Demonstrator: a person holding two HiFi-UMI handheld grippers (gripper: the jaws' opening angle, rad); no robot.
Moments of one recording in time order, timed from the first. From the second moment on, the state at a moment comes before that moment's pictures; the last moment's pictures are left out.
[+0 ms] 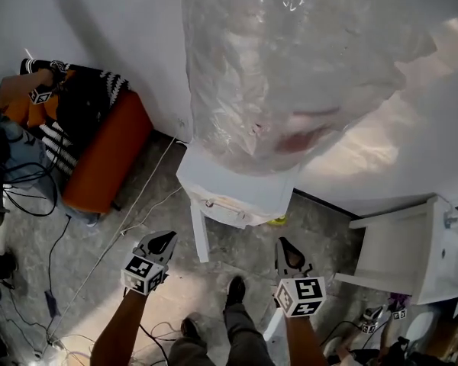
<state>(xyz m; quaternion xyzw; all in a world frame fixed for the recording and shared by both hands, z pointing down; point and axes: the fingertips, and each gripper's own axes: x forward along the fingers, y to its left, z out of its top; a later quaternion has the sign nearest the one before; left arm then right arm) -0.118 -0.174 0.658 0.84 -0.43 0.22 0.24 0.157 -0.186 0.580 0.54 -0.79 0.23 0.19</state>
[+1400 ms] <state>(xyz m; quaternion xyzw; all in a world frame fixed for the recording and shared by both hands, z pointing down) -0.119 -0.124 0.962 0.77 -0.41 0.33 0.35 0.167 -0.151 0.792 0.52 -0.76 0.29 0.25</state>
